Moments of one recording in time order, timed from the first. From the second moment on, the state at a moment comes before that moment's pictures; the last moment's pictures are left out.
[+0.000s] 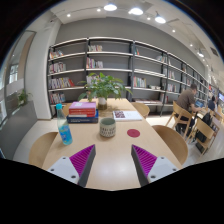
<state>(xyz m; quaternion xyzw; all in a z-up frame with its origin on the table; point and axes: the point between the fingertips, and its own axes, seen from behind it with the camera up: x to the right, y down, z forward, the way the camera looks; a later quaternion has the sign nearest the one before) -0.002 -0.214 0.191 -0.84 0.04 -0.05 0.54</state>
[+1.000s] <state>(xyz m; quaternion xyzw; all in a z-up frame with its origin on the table) -0.256 0.043 0.079 -0.83 -0.03 0.04 0.56</state>
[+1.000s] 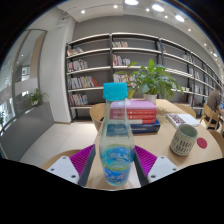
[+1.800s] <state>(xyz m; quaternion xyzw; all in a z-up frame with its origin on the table) -0.222 0.083 0.125 -0.77 0.14 0.27 0.56</state>
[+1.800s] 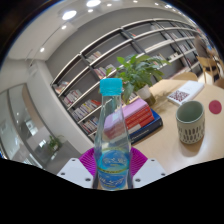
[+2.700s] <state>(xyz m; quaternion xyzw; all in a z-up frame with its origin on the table) -0.111 0.148 0.195 -0.38 0.61 0.66 0.21</state>
